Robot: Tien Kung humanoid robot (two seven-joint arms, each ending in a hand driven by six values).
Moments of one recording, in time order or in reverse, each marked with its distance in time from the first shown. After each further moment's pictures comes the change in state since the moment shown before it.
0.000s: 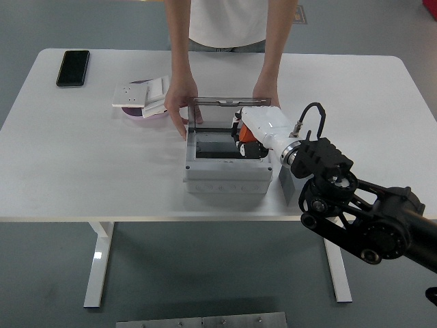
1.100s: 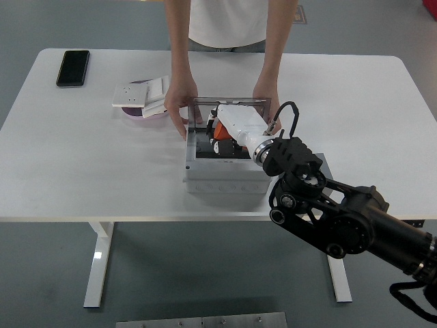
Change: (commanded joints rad) left arm -0.005 0.003 -0.014 -0.001 0.026 -0.001 0.010; right arm 0.037 0.152 -0.009 -0.113 0.022 -0.045 0.016
